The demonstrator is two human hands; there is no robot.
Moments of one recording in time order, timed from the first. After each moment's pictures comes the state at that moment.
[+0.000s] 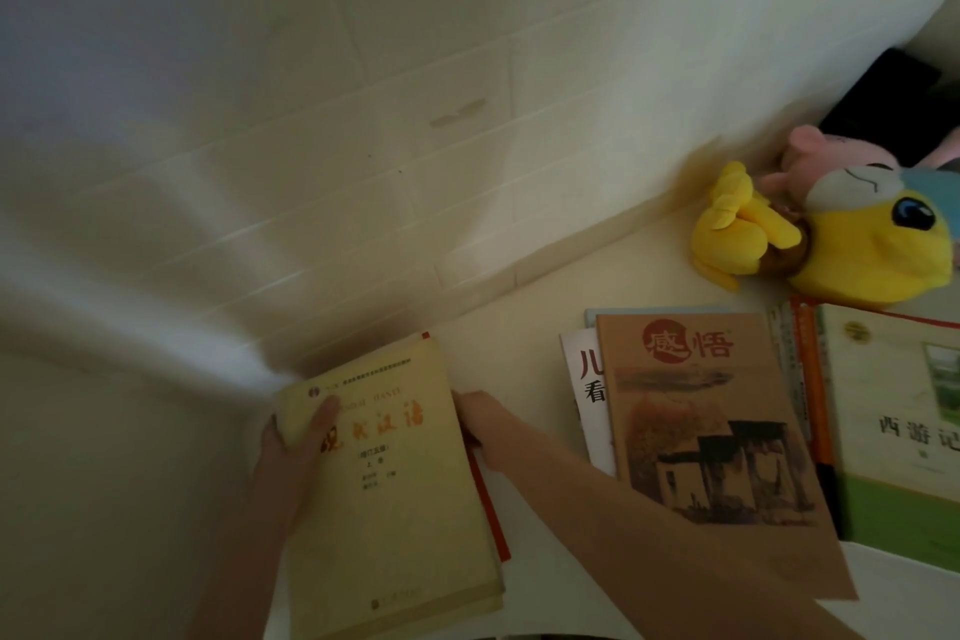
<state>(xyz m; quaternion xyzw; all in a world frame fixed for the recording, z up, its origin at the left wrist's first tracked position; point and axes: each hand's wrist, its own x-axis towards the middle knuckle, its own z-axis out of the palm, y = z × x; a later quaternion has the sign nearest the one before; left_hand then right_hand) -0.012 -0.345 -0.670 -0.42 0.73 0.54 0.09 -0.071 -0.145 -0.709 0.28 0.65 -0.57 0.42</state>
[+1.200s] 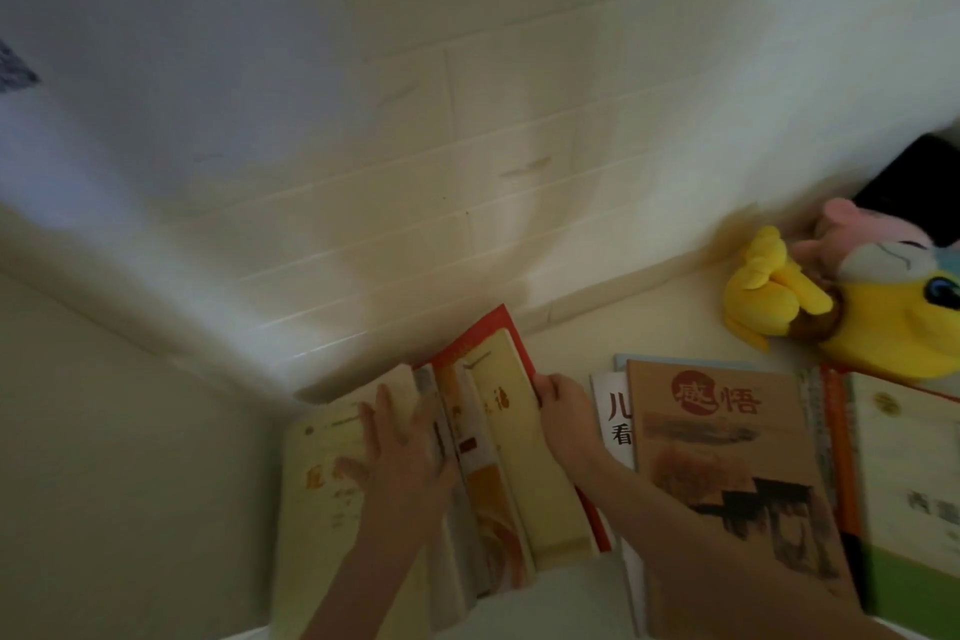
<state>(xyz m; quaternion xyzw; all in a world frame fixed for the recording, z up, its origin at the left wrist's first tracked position) -0.004 -0.250 -0.650 -0.16 0.97 0.15 0.14 -0.072 -0.087 -0.650 0.15 0.82 -0.52 0.16</state>
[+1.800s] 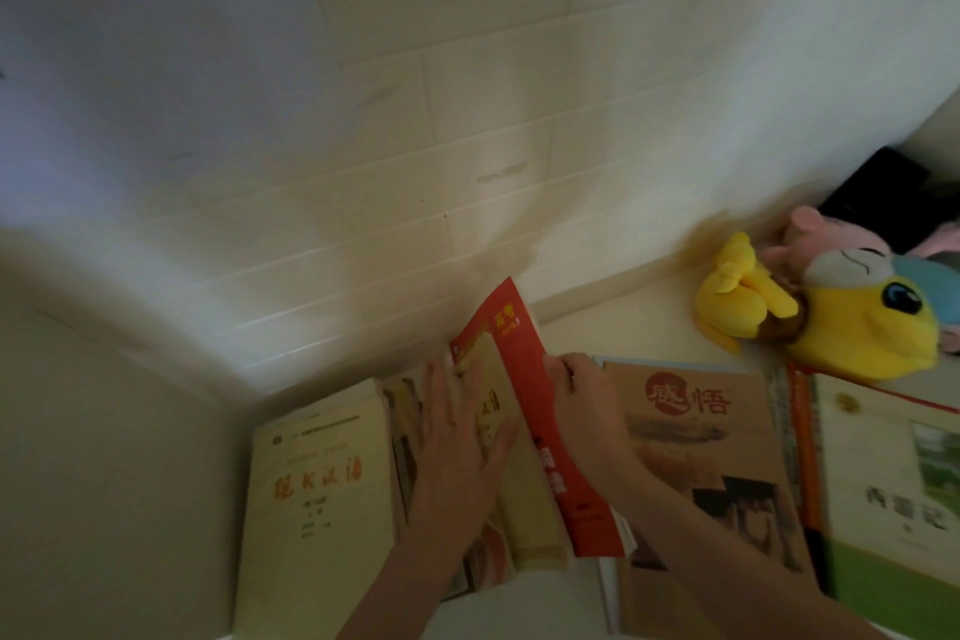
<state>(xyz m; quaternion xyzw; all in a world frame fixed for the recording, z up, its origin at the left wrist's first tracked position) -0.014 -0.190 -0.631 -0.04 0.95 0.30 0.01 -0.064 -0.053 -0.600 0.09 0.88 -0.45 0.05</state>
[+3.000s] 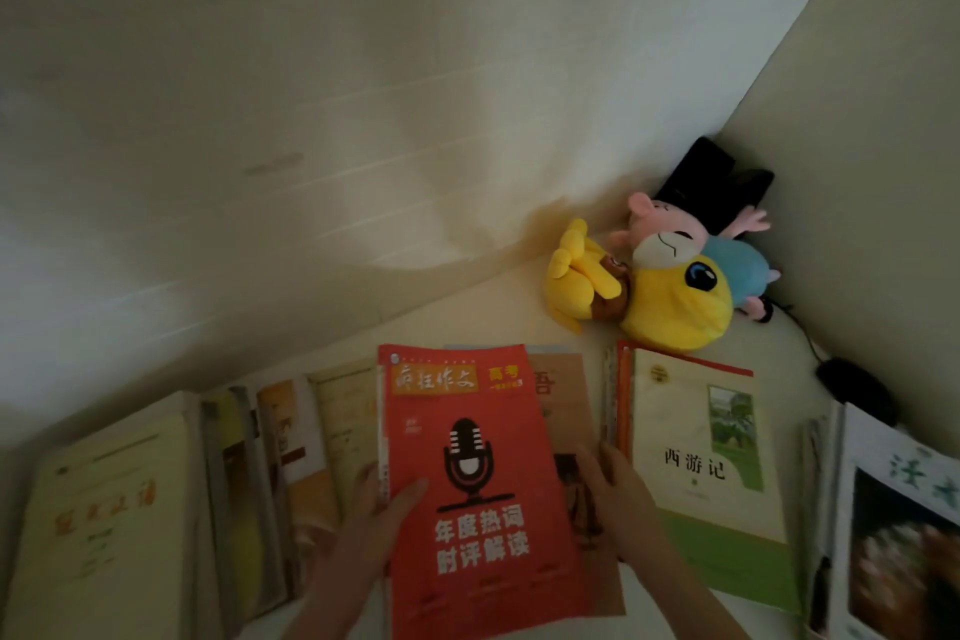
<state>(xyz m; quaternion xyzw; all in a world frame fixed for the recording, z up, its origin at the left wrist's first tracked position) 0.018 -0.087 -0.641 -0.29 0.65 0.67 0.22 0.015 0.149 -0.641 0.30 0.81 -0.46 0.20</state>
